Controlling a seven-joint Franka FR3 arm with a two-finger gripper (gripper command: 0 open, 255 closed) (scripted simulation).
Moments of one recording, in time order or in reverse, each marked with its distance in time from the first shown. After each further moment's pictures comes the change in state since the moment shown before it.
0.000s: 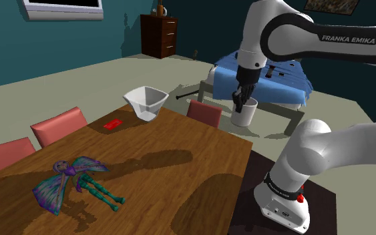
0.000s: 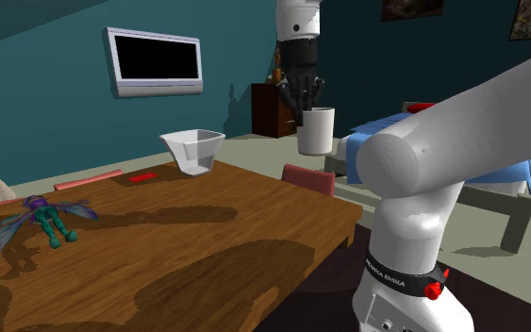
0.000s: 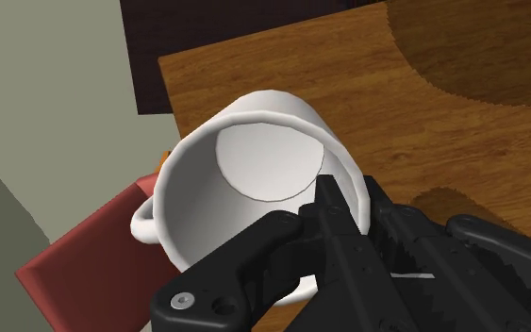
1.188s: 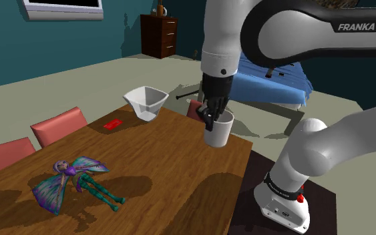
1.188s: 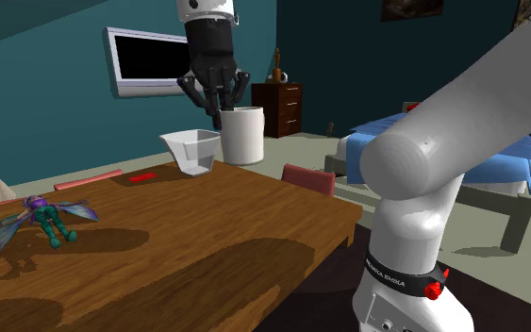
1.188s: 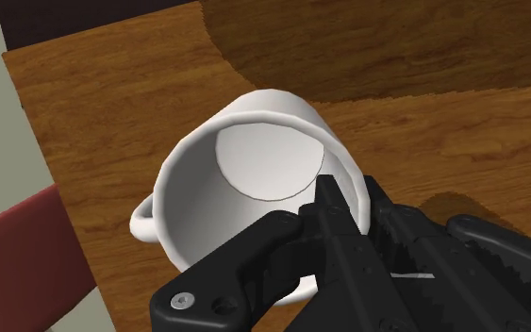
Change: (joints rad) arm 0.088 0.239 0.370 0.240 0.245 0.029 0.363
